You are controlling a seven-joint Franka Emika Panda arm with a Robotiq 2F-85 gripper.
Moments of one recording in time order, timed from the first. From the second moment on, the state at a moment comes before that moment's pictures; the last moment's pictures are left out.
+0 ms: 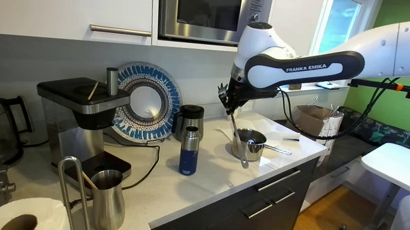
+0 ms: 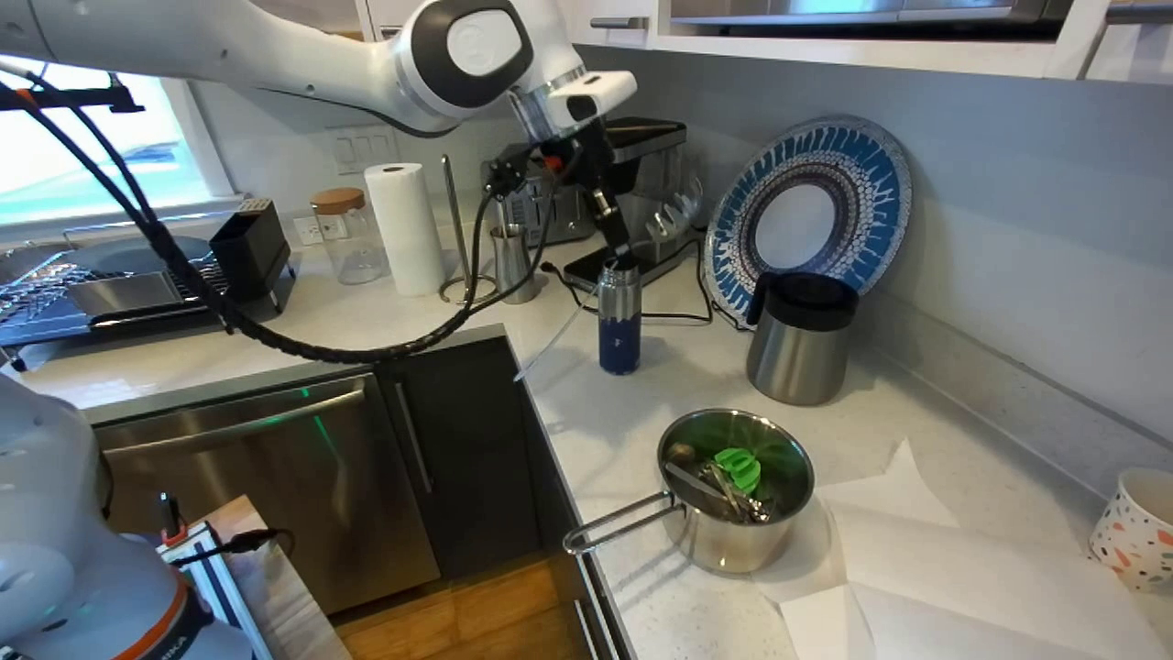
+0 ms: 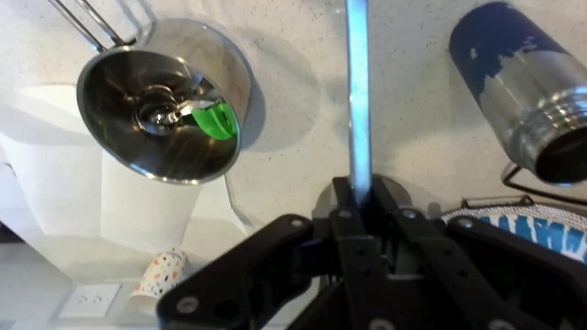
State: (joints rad) arm -0.14 -0.11 -0.12 -1.92 -0.31 2.13 0.55
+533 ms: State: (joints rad) arm -0.18 0.02 -0.16 -1.86 -0.22 2.09 0.52
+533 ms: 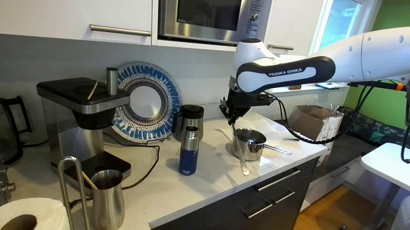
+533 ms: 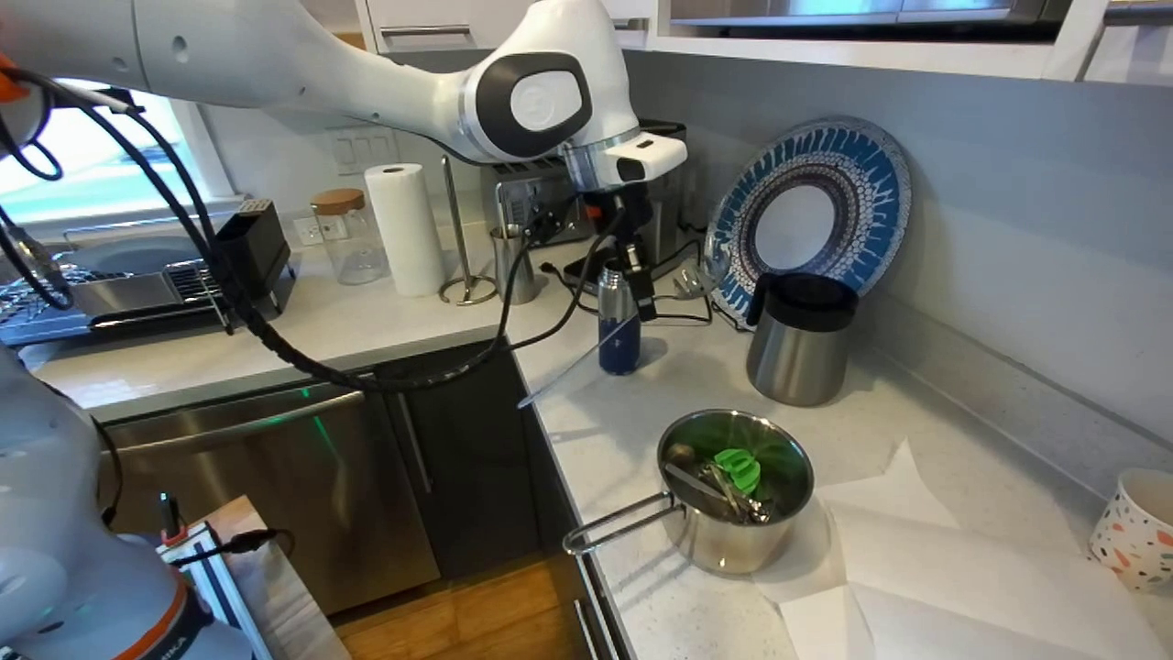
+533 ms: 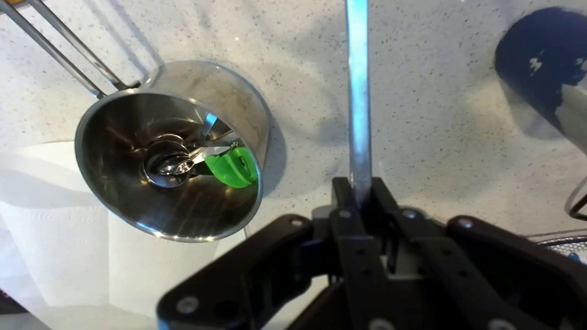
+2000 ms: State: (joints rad) arm -0.27 0.51 -0.22 -1.38 0.15 1.76 0.51
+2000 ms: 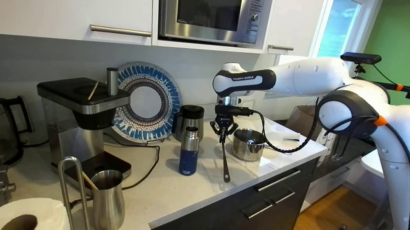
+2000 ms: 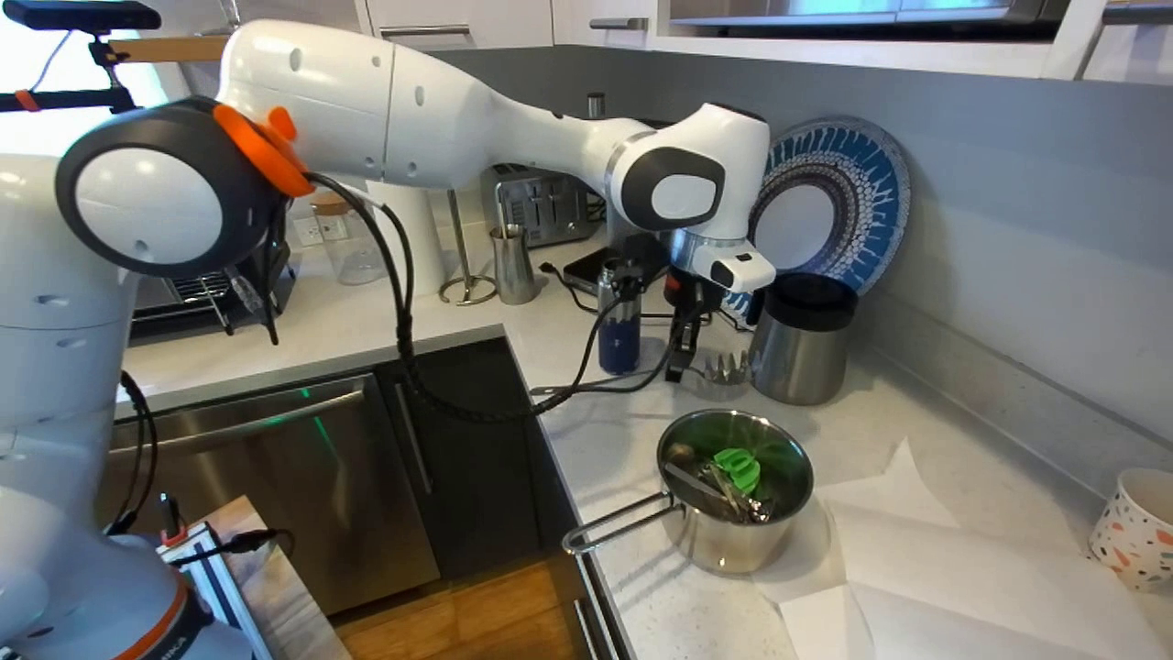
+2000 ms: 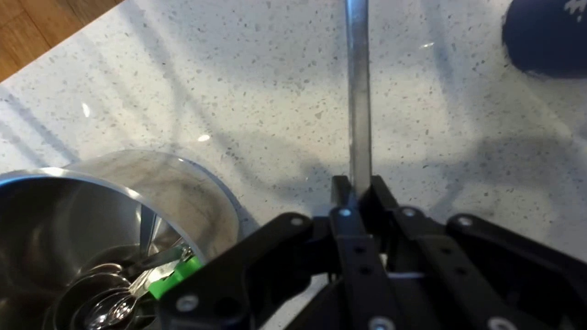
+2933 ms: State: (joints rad) arm -0.34 0.75 -0.22 -1.13 0.26 1.72 0.58
